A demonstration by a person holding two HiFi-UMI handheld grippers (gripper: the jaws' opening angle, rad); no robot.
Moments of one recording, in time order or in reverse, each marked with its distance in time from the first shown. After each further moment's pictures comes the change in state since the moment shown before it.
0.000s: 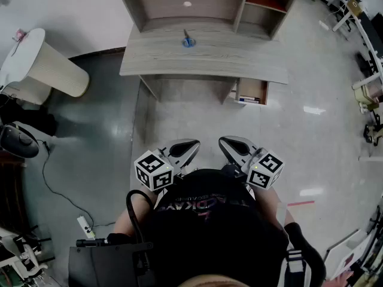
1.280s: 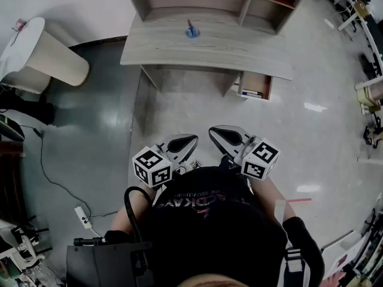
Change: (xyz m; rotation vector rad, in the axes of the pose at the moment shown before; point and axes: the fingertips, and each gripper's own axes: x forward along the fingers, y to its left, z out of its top) left arm -0.003 0.007 -0.008 -0.033 -0.010 0.056; right arm 0.032 0.015 0.012 -0.061 0.037 0.123
